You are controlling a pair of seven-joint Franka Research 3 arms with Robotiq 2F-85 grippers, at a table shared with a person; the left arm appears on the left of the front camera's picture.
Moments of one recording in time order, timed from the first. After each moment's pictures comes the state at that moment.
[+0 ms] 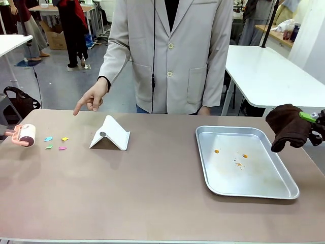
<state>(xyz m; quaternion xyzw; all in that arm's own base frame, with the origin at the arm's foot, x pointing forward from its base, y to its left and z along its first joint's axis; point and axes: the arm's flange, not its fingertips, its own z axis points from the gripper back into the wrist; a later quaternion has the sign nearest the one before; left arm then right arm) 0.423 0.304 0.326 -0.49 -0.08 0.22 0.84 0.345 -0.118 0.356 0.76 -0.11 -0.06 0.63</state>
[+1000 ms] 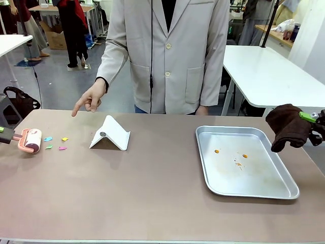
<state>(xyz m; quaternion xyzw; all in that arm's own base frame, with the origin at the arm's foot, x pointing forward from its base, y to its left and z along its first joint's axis) 0.456 0.292 0.316 -0.45 -0.05 0.20 0.87 0.345 -0.118 0.356 0.76 -0.11 -0.06 0.63</state>
